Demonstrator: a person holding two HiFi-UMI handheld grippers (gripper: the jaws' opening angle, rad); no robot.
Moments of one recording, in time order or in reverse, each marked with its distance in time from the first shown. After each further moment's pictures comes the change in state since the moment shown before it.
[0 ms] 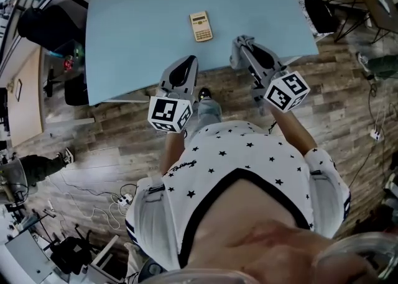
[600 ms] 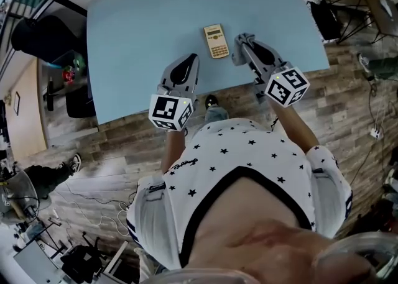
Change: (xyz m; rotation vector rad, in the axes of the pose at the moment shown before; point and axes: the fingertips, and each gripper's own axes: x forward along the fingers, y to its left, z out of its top) left arm 0.044 0.100 0.007 -0.019 0.011 -0.047; right arm 0.107 -0.035 -0.006 0.000 0.060 -0.068
